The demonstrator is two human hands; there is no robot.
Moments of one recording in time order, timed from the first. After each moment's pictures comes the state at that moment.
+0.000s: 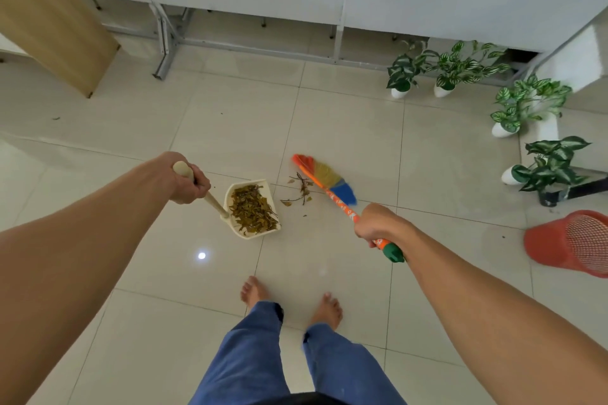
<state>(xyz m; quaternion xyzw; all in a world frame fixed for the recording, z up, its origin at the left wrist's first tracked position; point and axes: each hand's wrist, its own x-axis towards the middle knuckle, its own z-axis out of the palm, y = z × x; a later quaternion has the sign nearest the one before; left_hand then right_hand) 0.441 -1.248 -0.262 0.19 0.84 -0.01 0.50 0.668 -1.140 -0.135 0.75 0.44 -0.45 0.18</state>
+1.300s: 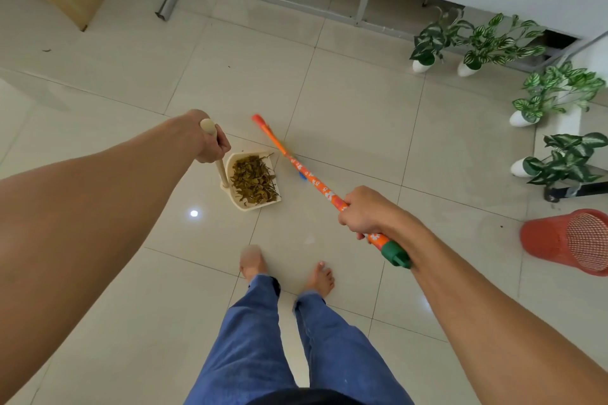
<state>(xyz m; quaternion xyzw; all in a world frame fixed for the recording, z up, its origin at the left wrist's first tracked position) 0.336 -1.035 -0.100 -0.24 0.71 0.36 0.56 0.607 -1.161 -0.102 0.69 0.49 -0.51 0.16</state>
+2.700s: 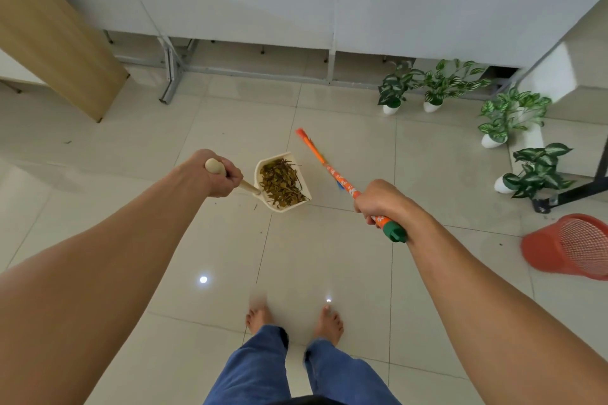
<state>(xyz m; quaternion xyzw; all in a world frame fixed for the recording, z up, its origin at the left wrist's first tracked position) 0.401 -1.059 -0.014 -0.12 0.64 0.36 0.67 0.682 -1.140 -0.055 0.80 0.42 -0.44 0.03</state>
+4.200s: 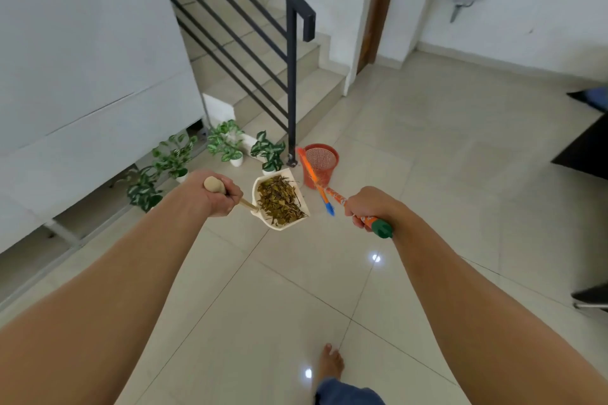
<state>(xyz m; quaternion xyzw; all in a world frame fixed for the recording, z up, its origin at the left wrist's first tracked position) 0.658 -1.164 0.105 0.22 0.49 -0.03 0.84 0.717 -1.440 0.078 0.89 -0.04 -0.31 -0.33</state>
